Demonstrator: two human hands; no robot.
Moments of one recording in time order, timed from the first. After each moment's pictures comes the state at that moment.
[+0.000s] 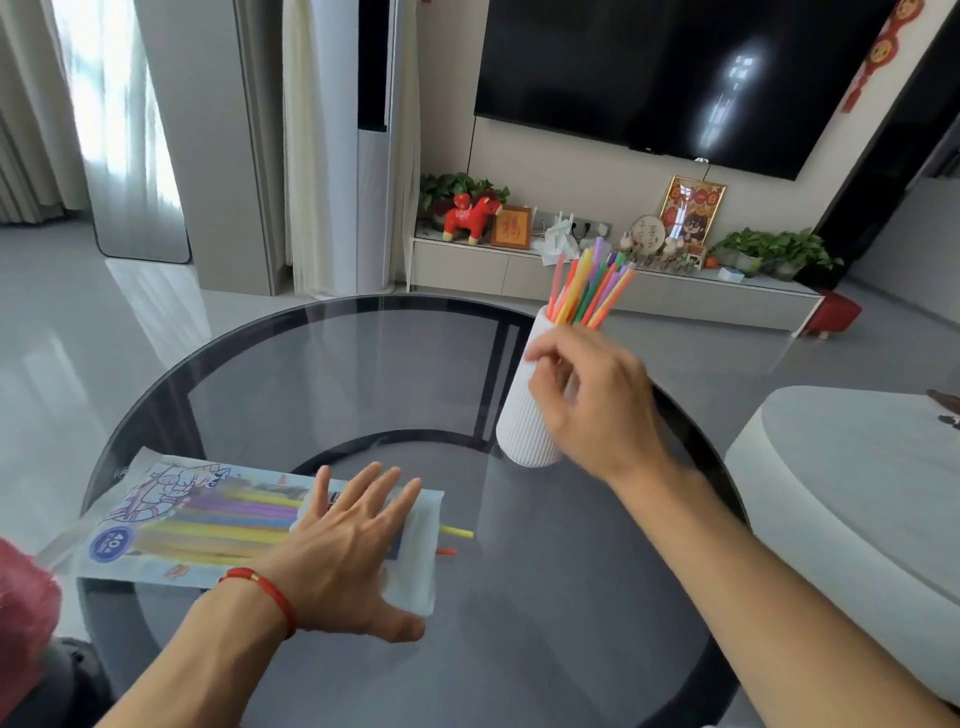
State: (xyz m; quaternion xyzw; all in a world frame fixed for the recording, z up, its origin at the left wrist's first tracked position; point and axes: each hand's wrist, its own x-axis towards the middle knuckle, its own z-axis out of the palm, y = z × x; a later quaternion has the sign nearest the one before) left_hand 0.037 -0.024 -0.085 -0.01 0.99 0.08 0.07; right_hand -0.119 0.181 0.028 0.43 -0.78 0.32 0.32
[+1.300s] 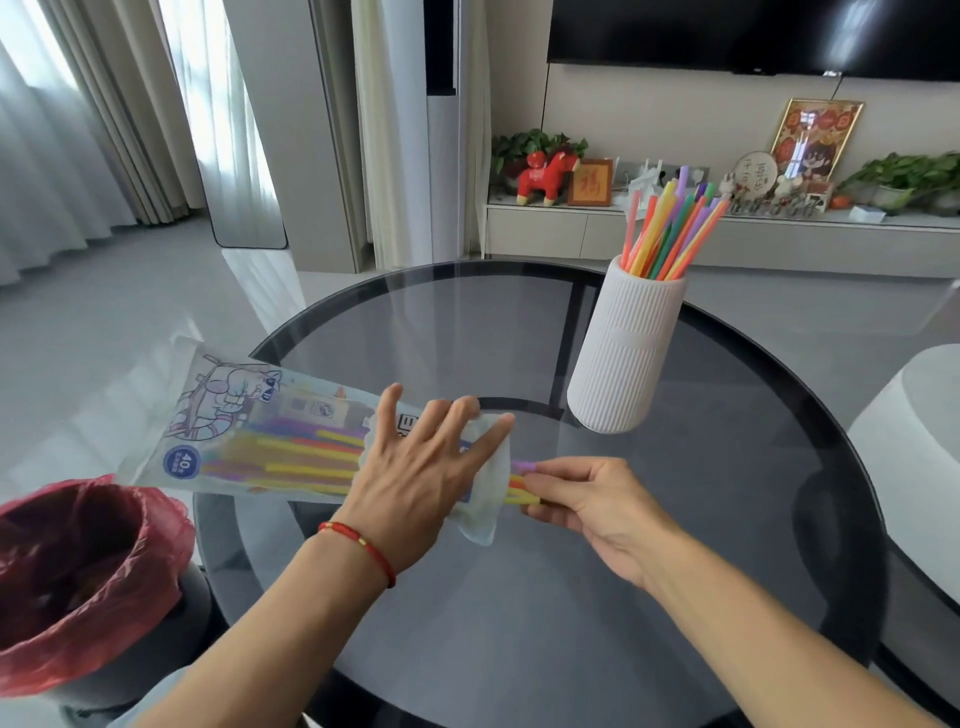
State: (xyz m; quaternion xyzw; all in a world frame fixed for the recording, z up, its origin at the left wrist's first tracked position) left_hand 0.034 -0.010 -0.065 -0.02 0.98 -0.16 -0.11; right_hand -0.083 0.167 -0.093 0.07 -0.63 0.69 -0.35
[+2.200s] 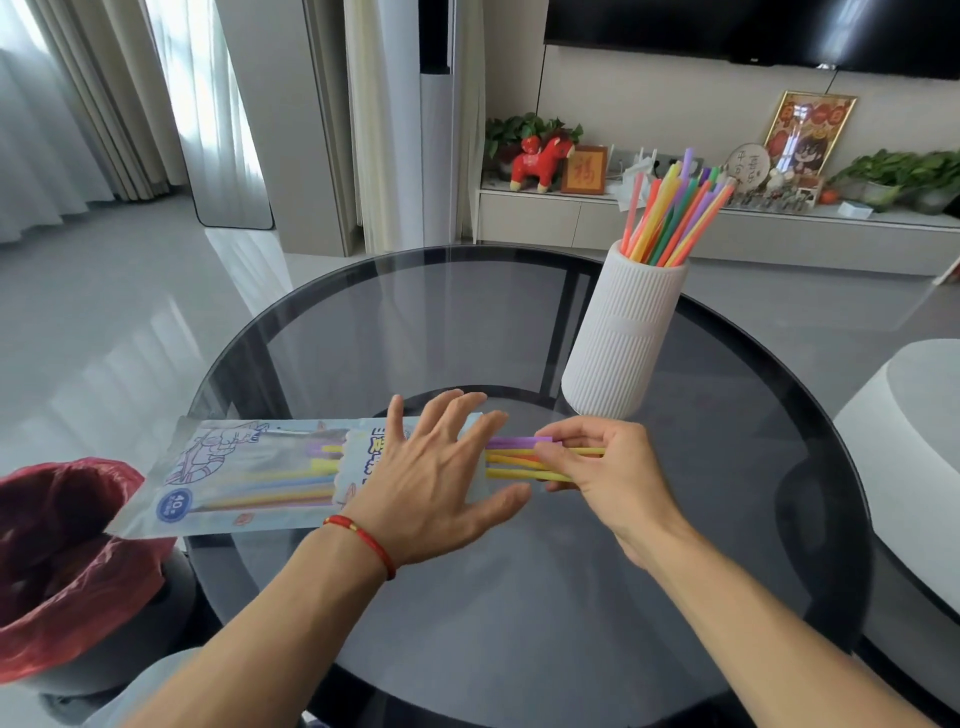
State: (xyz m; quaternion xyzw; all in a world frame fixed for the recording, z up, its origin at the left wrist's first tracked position) left_hand 0.028 0.005 -0.076 -0.04 0.98 0.11 -0.13; right_hand -0.091 0.178 -0.090 0.17 -0.76 0.61 -0.16
